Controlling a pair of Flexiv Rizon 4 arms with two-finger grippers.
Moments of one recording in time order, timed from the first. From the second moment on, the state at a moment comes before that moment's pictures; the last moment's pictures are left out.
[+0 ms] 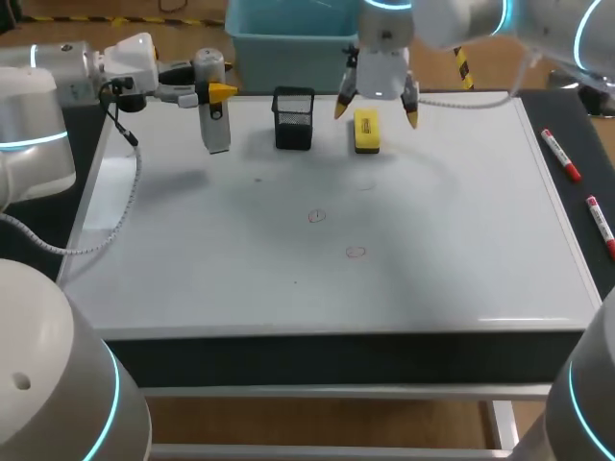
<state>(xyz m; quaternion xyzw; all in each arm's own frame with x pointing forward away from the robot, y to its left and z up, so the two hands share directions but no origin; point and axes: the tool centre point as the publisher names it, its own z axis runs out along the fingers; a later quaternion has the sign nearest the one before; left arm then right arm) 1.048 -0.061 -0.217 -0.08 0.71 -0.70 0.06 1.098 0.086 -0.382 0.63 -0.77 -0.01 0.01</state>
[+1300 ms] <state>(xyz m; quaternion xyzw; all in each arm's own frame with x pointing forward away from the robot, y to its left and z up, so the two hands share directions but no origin) 1.048 -0.061 -0.217 -0.08 0.71 -0.70 0.06 1.117 0.088 -0.427 0.64 -0.76 -0.02 0.03</state>
